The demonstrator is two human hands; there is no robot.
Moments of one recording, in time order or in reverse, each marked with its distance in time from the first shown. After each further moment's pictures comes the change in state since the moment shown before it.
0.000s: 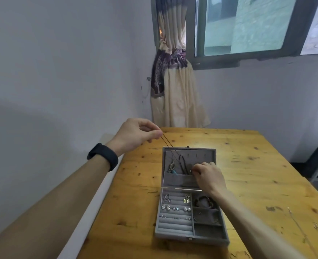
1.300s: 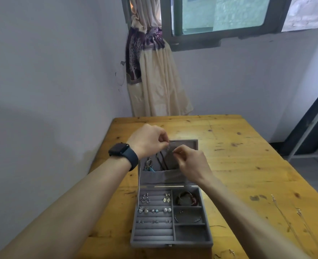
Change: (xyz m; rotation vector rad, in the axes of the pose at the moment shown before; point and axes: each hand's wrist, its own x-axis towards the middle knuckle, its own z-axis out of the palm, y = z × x) left_hand 0.065 -0.017 0.120 0.567 -0.204 0.097; right_hand 0.018 0.012 -0.014 0.456 0.078 0.023
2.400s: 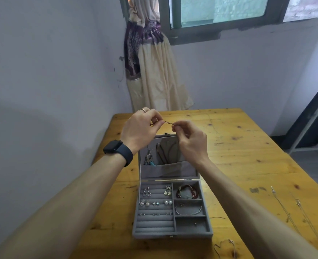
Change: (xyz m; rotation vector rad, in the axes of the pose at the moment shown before) left_hand -0.003 -0.012 0.002 -0.053 0.435 0.071; right_hand 0.022 -0.027 -0.009 0.467 0.321 -0.057
